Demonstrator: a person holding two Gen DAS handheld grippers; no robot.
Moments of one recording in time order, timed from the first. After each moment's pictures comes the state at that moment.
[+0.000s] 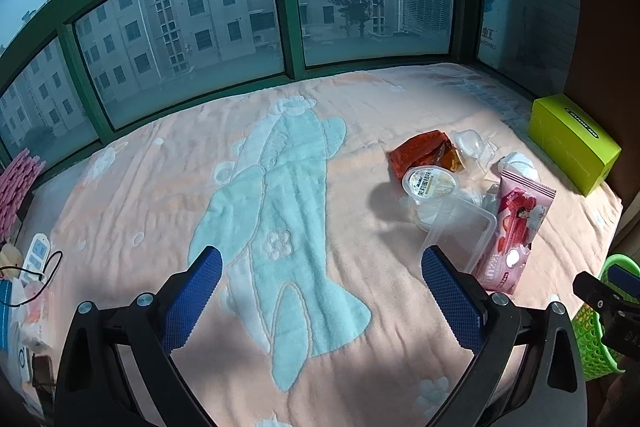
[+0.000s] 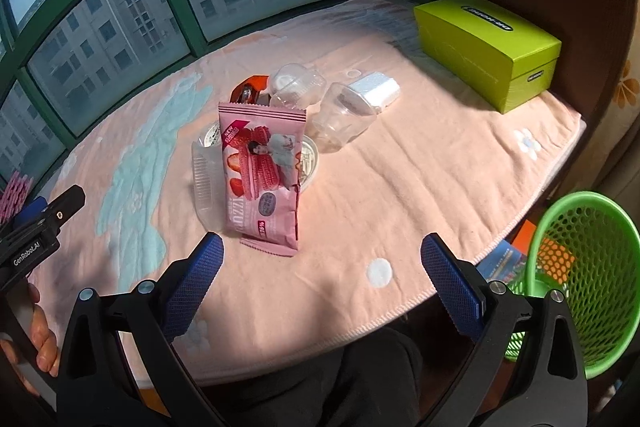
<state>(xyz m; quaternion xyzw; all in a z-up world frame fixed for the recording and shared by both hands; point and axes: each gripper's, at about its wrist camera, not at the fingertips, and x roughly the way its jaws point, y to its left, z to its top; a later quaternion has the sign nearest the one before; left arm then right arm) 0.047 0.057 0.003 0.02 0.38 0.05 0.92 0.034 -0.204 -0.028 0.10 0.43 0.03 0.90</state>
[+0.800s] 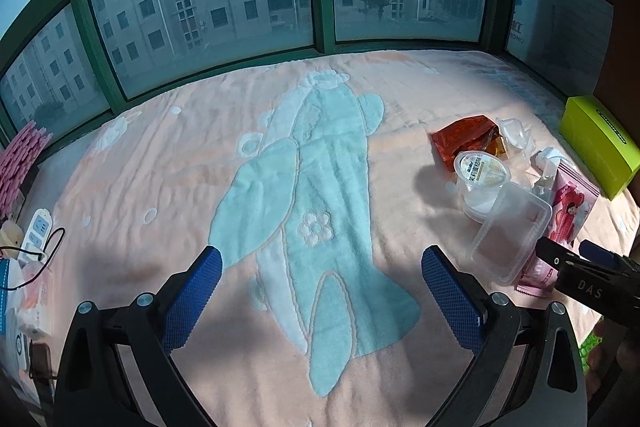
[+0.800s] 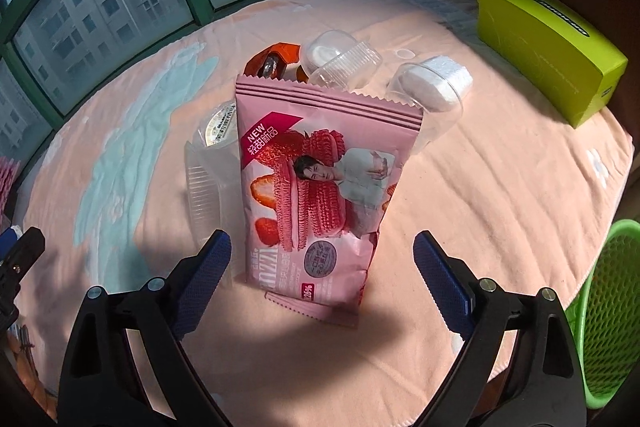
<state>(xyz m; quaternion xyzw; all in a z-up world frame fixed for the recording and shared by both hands) 0.061 0.102 -0.021 0.00 0.41 0.07 0.91 0.104 -0.157 -0.074 0.05 0.46 0.03 0.88</state>
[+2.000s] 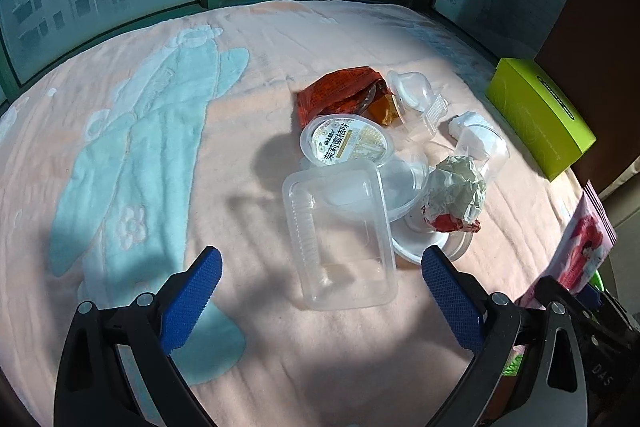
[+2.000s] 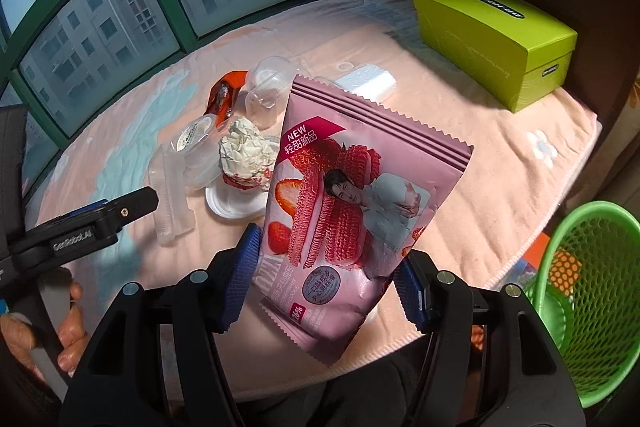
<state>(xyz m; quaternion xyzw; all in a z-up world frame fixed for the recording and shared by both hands) 0.125 0.002 -0.063 -0.05 0.48 -0.08 0.87 0.052 -0.240 -0.049 0.10 0.44 0.03 0.89</state>
